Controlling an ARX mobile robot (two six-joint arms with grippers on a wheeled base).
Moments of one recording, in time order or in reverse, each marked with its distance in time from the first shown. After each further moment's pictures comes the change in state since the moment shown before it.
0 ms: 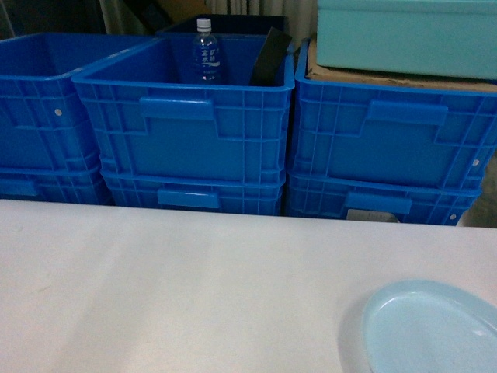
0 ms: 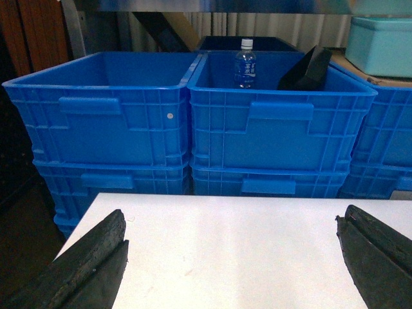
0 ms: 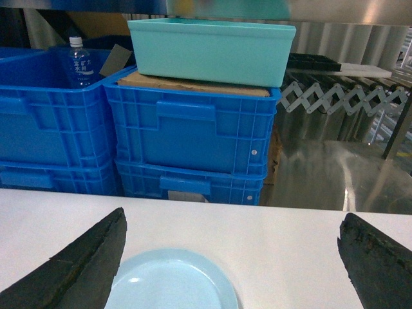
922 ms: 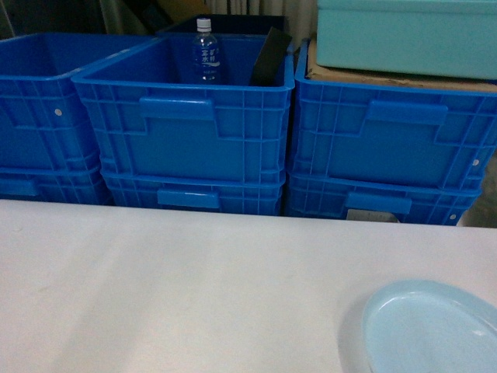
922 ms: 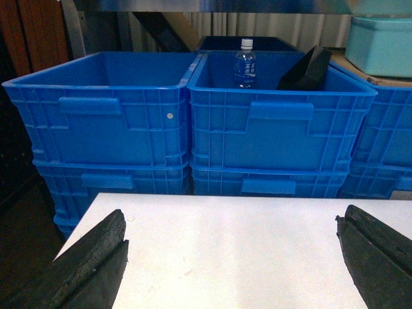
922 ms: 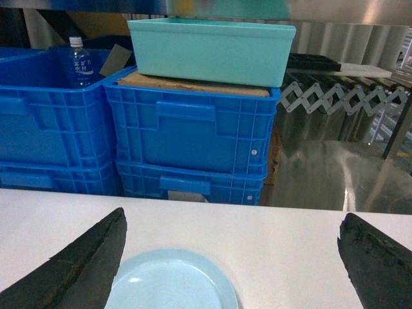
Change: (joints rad) left arm 0.000 0.000 0.000 0.000 0.000 0.000; right arm 0.000 0.000 0.000 0.000 0.000 0.000
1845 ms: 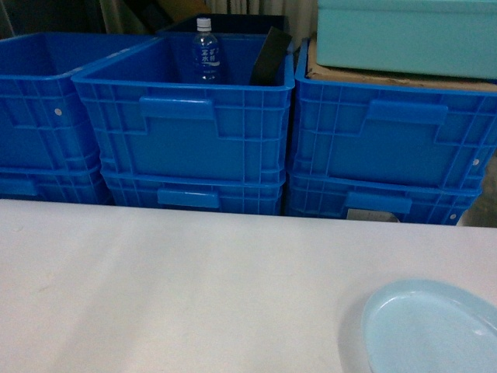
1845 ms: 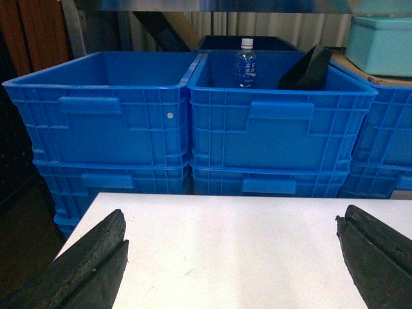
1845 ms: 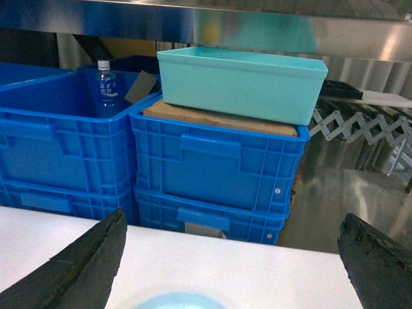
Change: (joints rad) left arm 0.000 0.000 0.000 0.000 0.000 0.000; right arm 0.127 0.488 0.068 0.475 0.057 -0.033
